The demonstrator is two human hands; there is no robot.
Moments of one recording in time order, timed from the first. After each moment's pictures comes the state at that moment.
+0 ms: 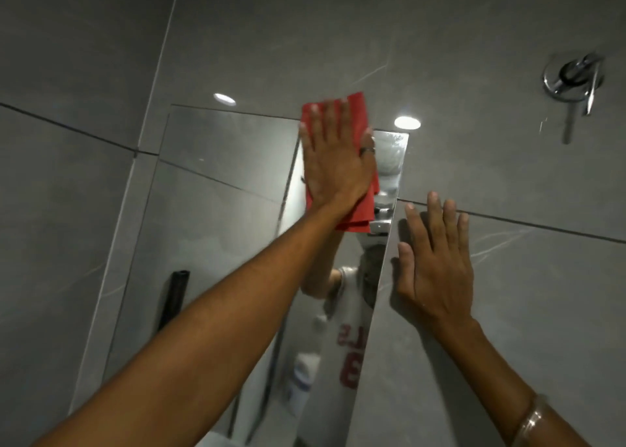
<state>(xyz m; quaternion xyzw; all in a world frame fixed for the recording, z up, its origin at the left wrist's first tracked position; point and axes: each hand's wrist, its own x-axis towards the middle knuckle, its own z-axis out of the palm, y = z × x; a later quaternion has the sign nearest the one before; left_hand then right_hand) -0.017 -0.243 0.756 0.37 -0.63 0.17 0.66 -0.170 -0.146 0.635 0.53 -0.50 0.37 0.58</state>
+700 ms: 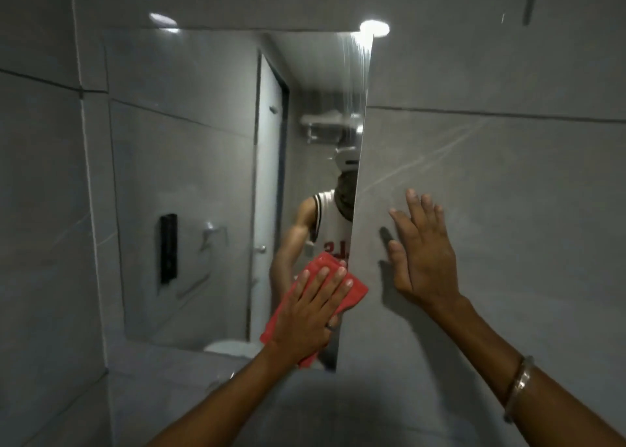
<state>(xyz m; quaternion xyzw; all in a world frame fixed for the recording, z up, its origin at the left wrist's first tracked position) 0.000 -0.227 0.374 0.19 -0.84 0.28 0.42 -0.187 -0.091 0.509 0.60 -0.49 0.37 0.52</state>
